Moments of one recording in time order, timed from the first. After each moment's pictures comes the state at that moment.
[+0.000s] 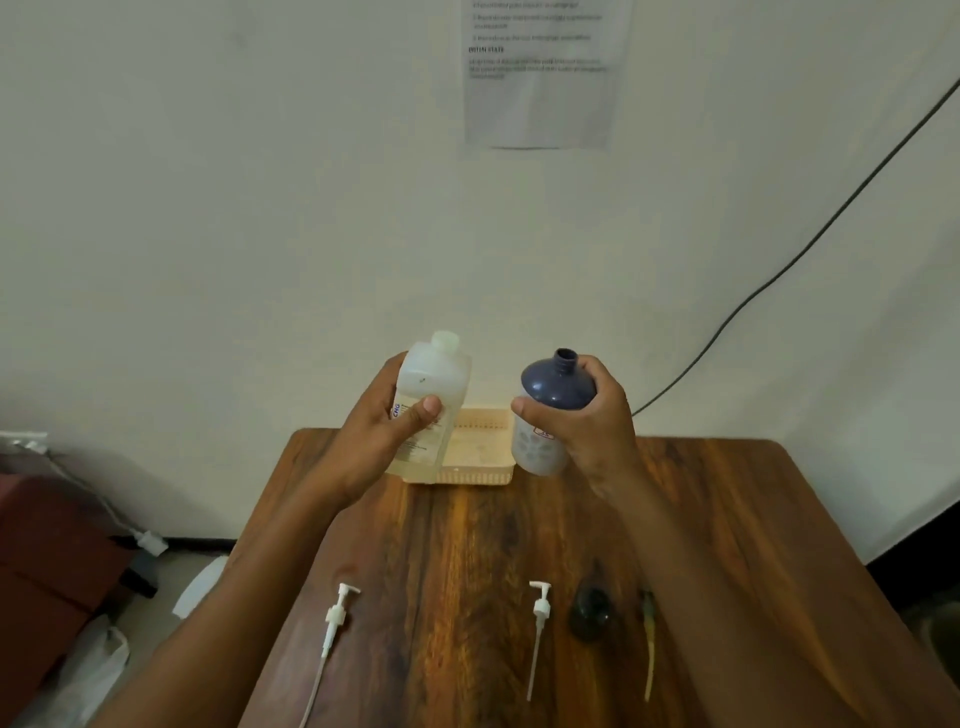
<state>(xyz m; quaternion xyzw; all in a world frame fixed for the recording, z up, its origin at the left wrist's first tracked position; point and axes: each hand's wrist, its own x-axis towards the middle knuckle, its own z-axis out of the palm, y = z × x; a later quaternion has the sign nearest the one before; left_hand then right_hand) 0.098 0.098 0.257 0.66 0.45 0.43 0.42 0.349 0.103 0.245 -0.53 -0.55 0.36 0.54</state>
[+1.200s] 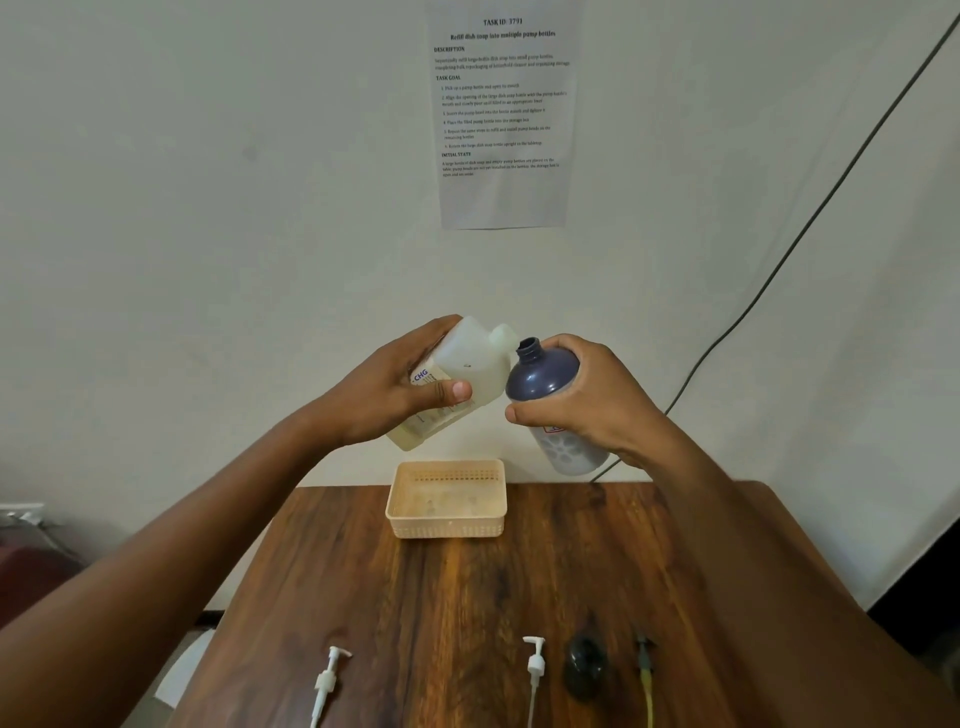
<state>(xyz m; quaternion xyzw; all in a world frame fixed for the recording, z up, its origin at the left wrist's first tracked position) 0.128 0.120 0.387 0.84 0.36 0.31 0.27 0.385 0.095 0.367 -0.53 -0.70 0.25 0.41</state>
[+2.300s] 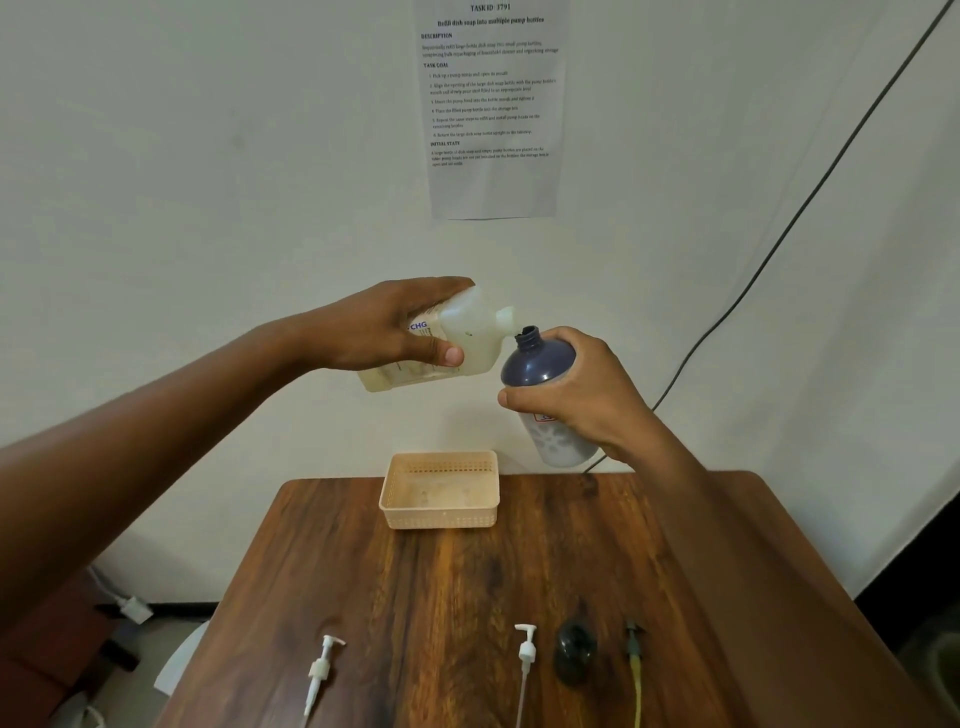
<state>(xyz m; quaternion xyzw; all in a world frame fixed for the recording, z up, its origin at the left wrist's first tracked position) 0.135 0.146 0.441 0.90 0.36 0.17 0.18 0.389 0.091 0.363 -0.54 -0.66 0.26 0.45</state>
